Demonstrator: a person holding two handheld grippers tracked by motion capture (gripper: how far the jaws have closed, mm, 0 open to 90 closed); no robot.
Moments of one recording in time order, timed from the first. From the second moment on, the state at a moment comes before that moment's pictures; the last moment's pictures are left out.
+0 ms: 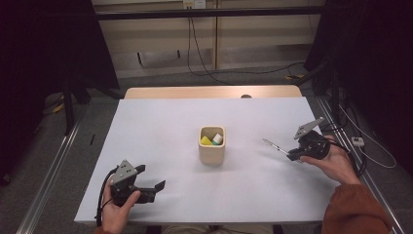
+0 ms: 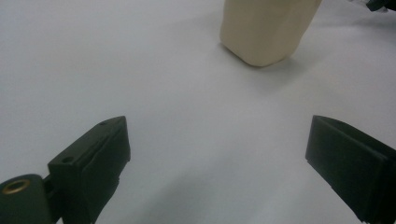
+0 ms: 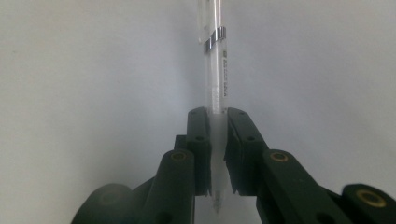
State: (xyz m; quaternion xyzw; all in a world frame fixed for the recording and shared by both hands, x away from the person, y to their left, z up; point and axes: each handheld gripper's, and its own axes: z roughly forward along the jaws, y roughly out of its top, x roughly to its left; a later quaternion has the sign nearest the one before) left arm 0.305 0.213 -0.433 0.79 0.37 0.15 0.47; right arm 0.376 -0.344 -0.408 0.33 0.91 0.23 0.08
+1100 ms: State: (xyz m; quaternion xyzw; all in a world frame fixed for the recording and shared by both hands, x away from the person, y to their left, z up) left arm 0.304 0.206 -0.426 0.80 0.36 0.15 0.46; right arm 0.338 -0.290 -0.402 0.29 0.91 0.30 0.05
